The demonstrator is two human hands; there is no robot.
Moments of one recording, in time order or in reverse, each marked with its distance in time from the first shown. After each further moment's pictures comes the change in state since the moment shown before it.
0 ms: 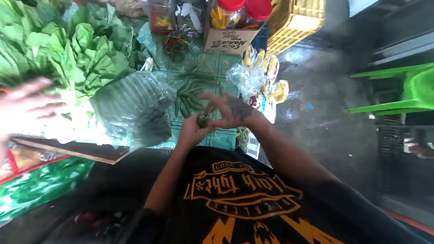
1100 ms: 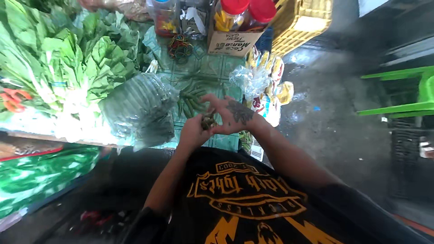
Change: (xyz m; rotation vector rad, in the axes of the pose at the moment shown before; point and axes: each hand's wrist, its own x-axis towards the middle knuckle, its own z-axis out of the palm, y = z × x) left_hand -0.005 0.012 -0.012 0.151 -0.047 0.028; right_hand -0.003 -0.006 0.007 0.003 0.030 -0.012
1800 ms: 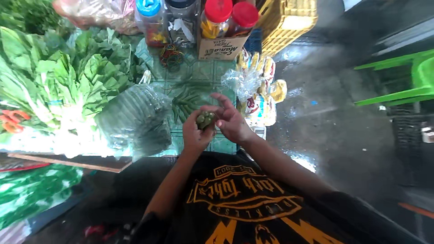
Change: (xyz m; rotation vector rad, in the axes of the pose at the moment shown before) left_hand 0.002 0.028 0.021 -0.405 0.483 0.398; right_hand -0.029 0.004 0.042 1.431 0.415 -0.212
